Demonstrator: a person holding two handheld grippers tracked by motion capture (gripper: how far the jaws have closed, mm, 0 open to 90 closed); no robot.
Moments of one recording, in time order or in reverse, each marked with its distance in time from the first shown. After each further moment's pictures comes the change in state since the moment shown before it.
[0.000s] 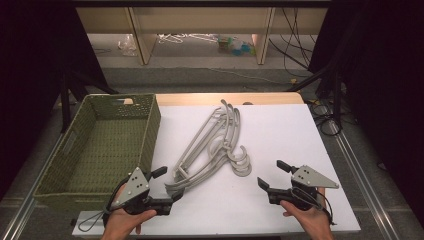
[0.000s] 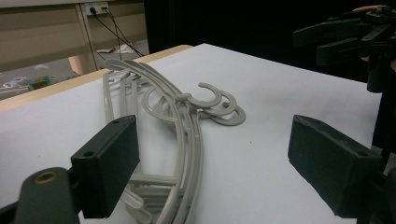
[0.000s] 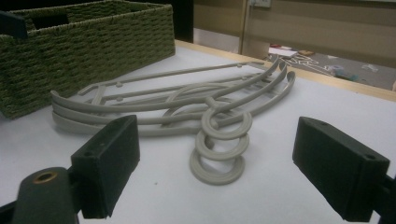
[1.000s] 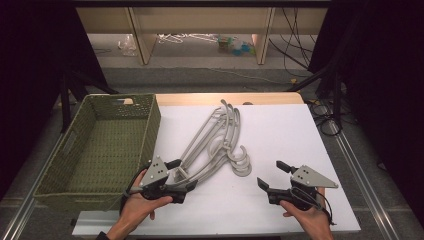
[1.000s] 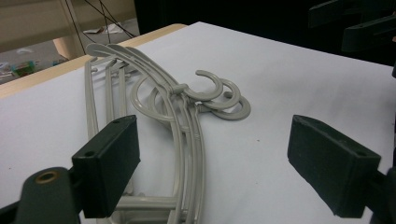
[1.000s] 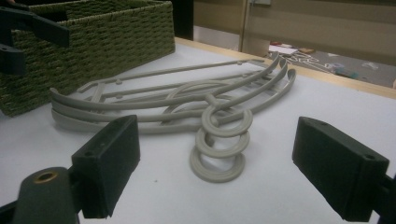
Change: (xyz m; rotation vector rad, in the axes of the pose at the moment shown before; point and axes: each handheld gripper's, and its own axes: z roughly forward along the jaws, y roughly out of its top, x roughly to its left) left arm 0.007 0.006 0.042 0.096 -0.025 -0.002; right arm 0.001 -0.001 0.000 0.011 -0.003 0.001
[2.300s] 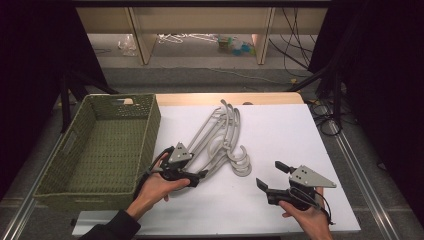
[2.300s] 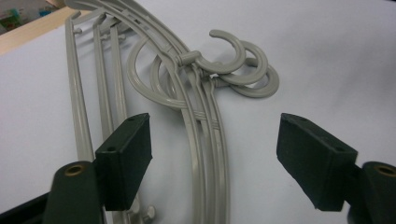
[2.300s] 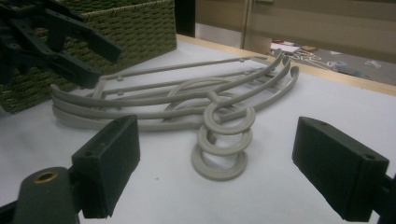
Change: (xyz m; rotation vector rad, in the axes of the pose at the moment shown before) left arm 0.017 0.021 0.063 0.273 0.013 0.051; right arm 0.001 -0.001 0.002 0.016 0.011 0.004
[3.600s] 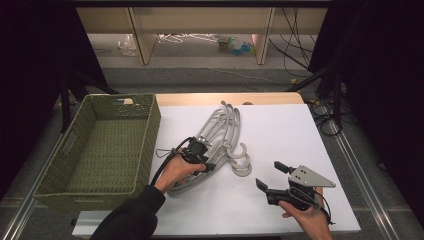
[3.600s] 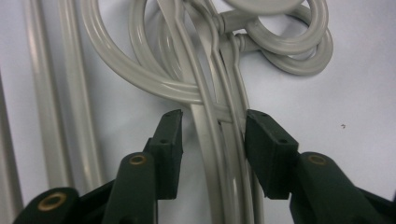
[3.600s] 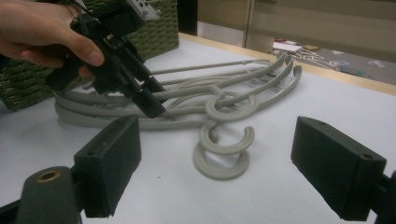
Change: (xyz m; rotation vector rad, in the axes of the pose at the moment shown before) left arm 0.026 0.017 0.076 0.335 -0.116 -0.088; right arm 0.000 0.000 0.001 0.001 0.005 -0.007
